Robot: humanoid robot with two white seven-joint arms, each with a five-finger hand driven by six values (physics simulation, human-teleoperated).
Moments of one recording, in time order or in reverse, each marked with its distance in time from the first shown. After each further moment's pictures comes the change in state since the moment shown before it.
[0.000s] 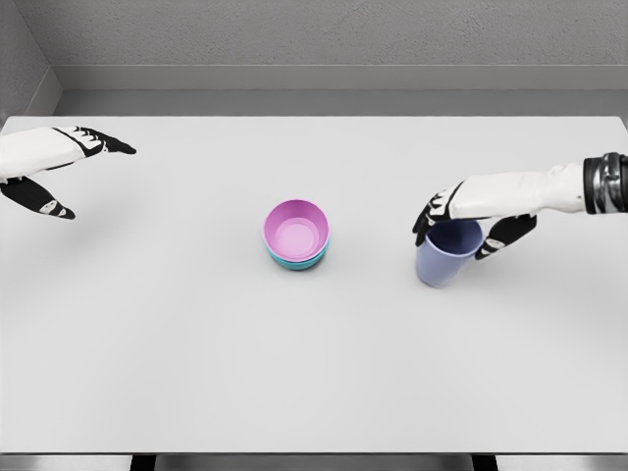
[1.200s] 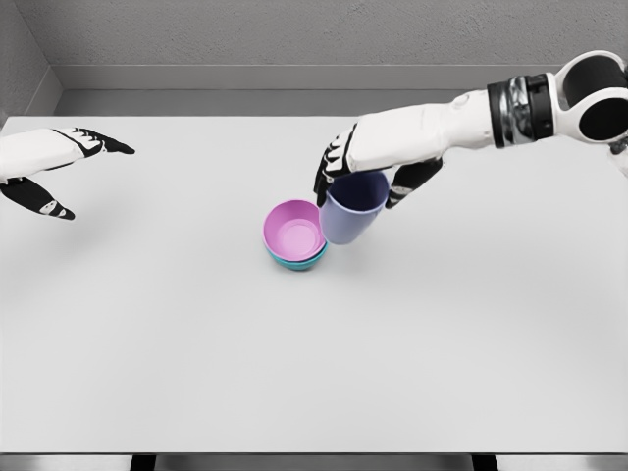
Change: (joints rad) left arm -0.002 -0.009 0.000 0.022 -0.003 0.000 0.000; right arm -0.207 0.255 0.003 -0.010 -0.006 0.000 0.012
